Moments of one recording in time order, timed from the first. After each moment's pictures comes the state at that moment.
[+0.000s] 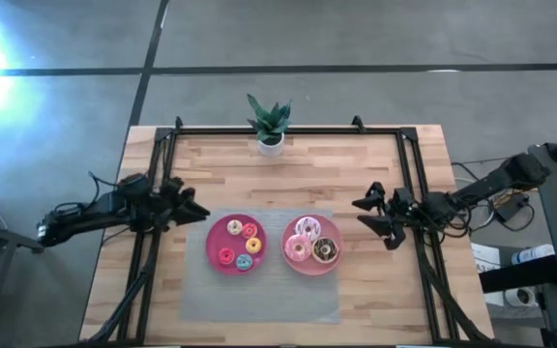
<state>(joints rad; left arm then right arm) 0.24 0.09 0.13 -0.16 0.47 -0.76 0.35 0.82 0.08 1.10 0.34 0.32</state>
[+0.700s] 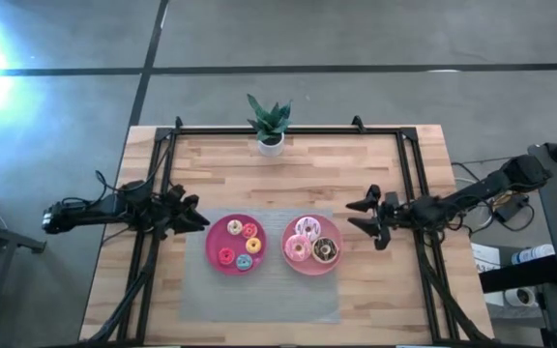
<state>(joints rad) 0.07 0.00 0.06 -0.07 0.41 -0.76 0.31 0.83 0.01 0.95 0.37 0.33</state>
